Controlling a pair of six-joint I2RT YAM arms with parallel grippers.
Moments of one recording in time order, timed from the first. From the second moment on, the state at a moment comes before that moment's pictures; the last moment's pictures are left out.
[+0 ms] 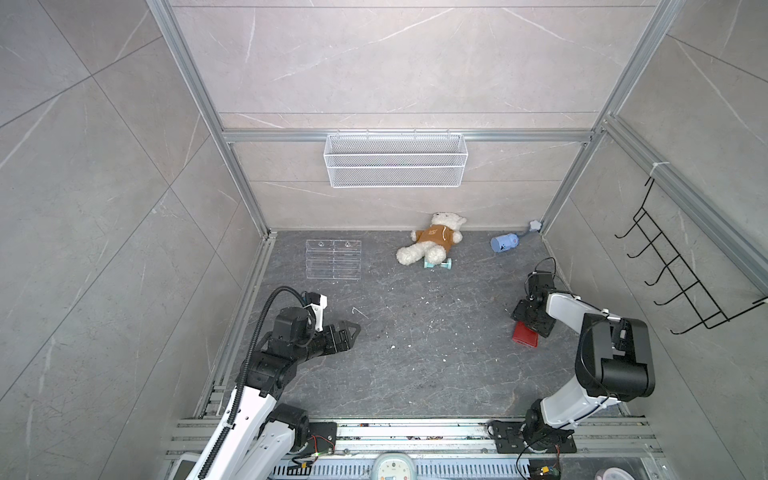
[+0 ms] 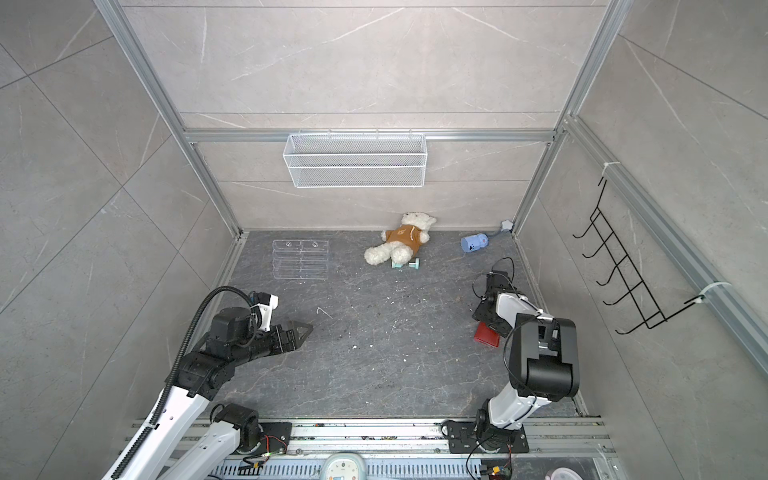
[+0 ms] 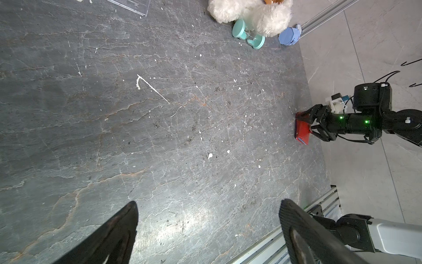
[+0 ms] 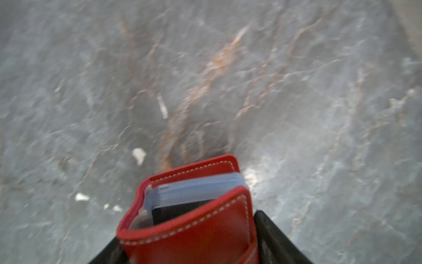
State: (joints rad) left arm -0.31 0.68 0.68 -0.70 0.36 -0.51; right arm -0.14 1.64 0.90 -0.54 0.18 0.47
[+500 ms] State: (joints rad) left arm -0.31 0.68 0.68 -0.70 0.36 -0.51; right arm 0.15 1.49 0.87 -0.58 0.01 0.48
